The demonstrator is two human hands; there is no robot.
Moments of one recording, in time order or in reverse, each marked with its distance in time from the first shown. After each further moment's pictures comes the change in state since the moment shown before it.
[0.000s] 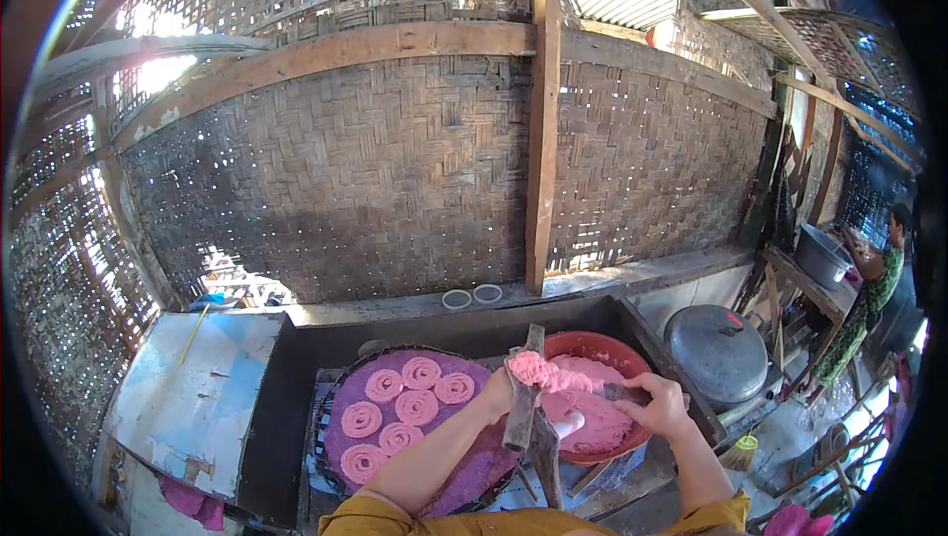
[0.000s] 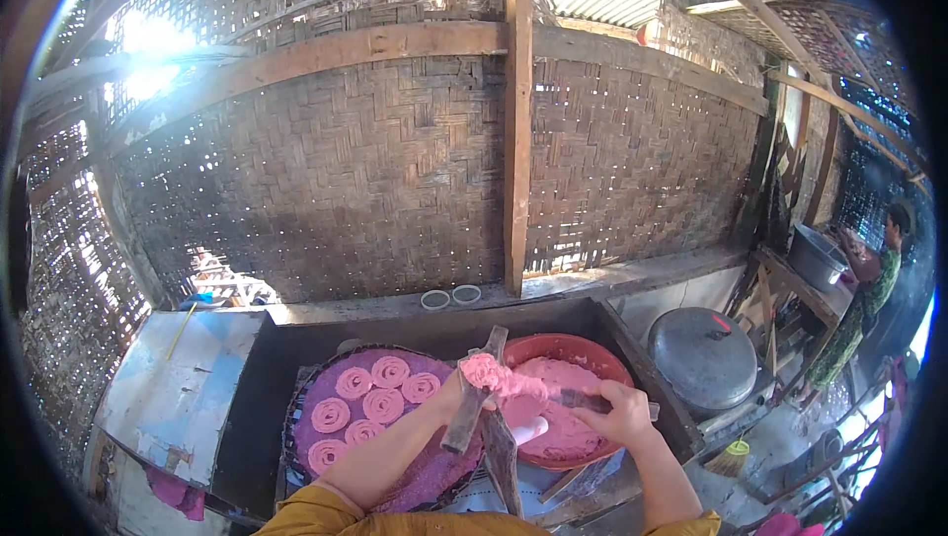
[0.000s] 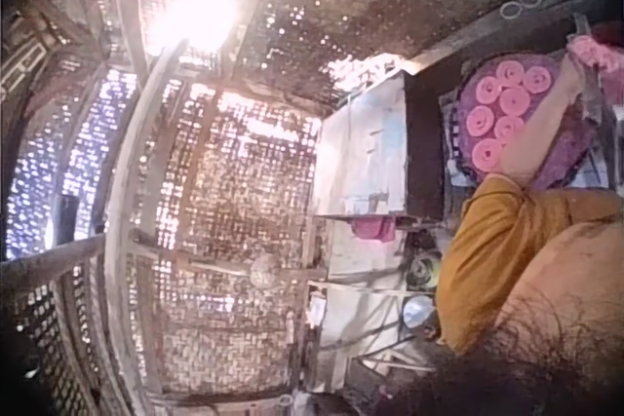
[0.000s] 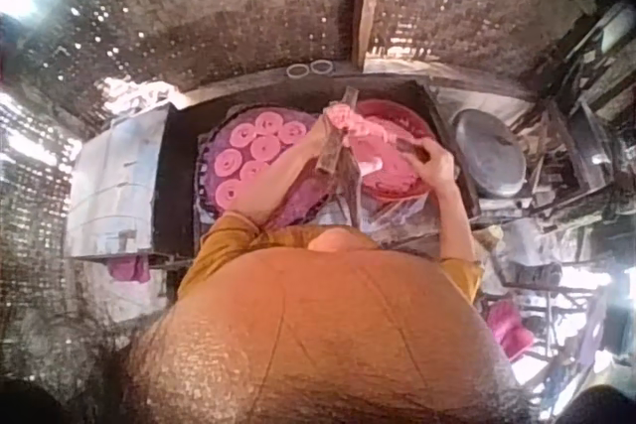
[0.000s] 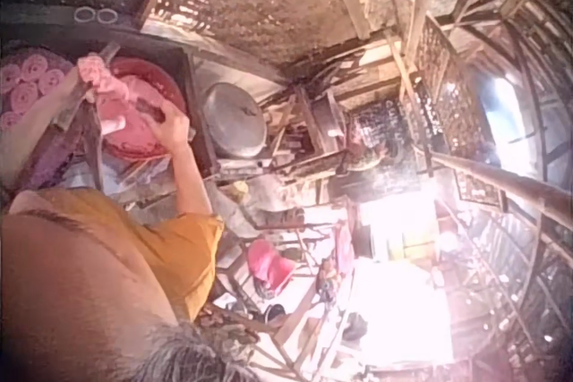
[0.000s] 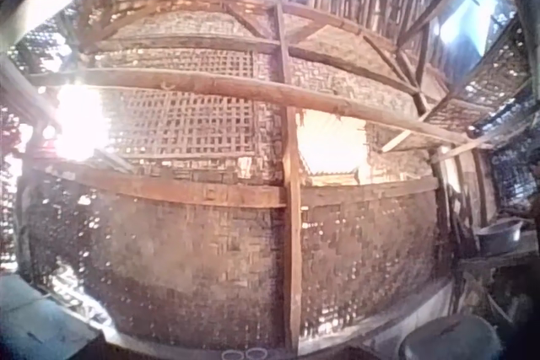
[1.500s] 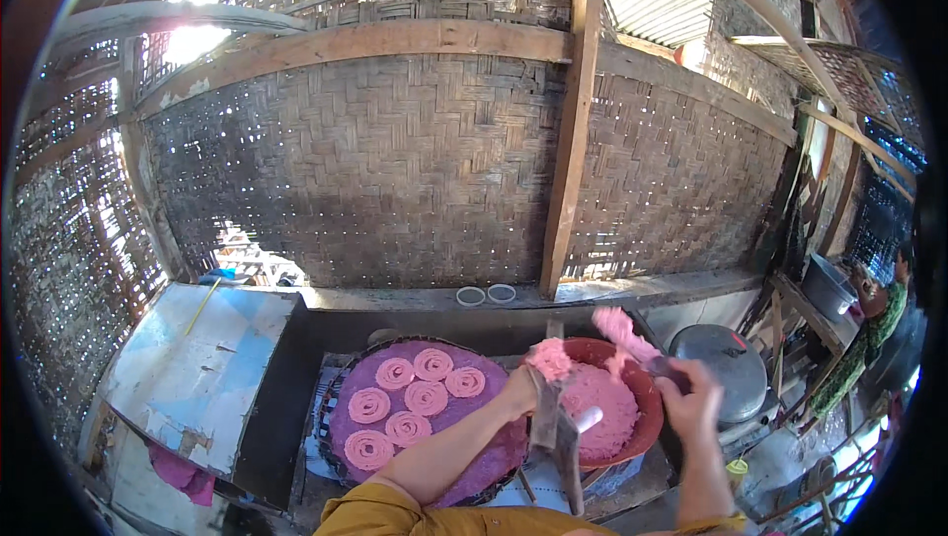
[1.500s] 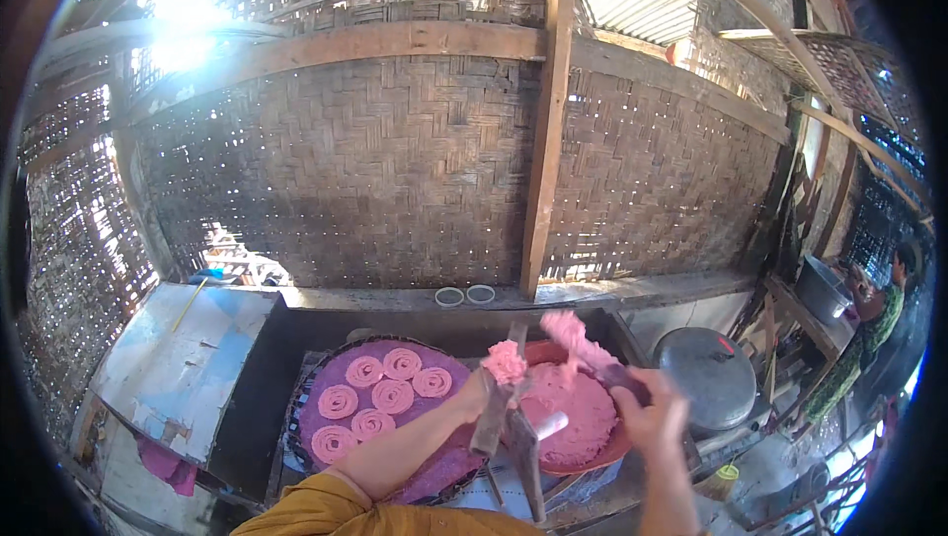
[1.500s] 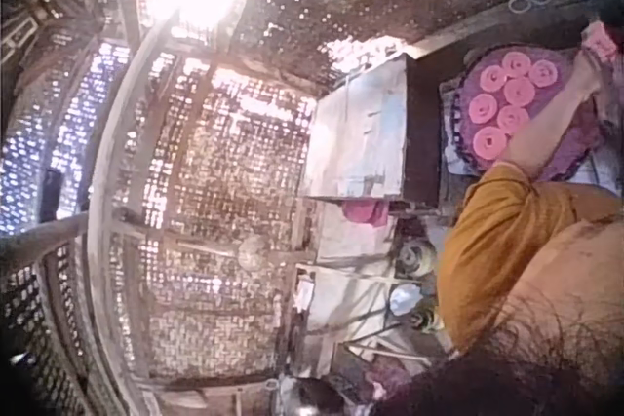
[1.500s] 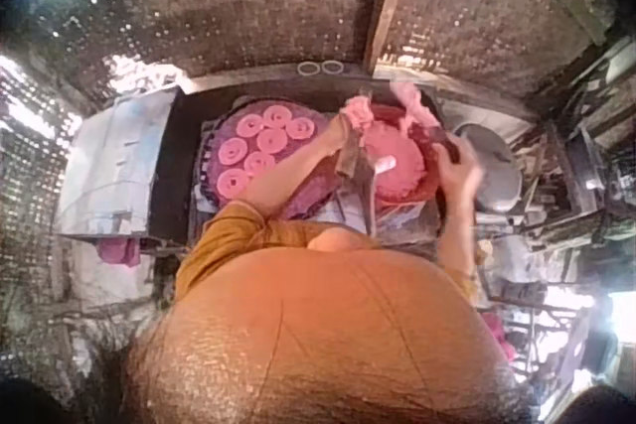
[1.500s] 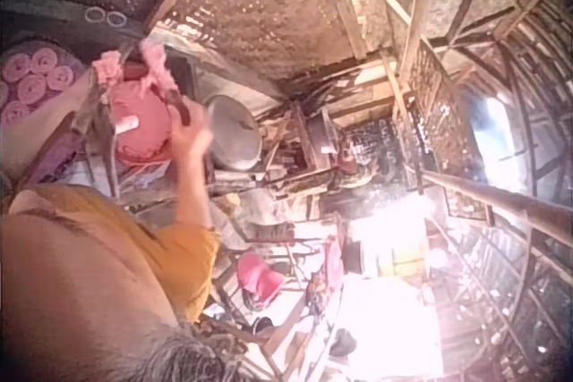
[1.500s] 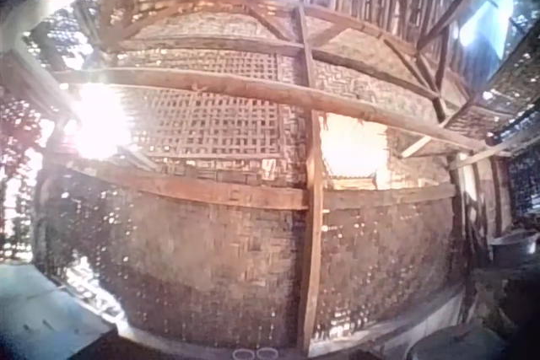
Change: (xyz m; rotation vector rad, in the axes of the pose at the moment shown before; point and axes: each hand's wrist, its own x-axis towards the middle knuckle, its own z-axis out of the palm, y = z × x) left_hand 0.019 -0.042 0.008 0.305 -0.022 0.272; right_hand 0.013 -0.034 -0.030 -0.043 0.373 -0.027
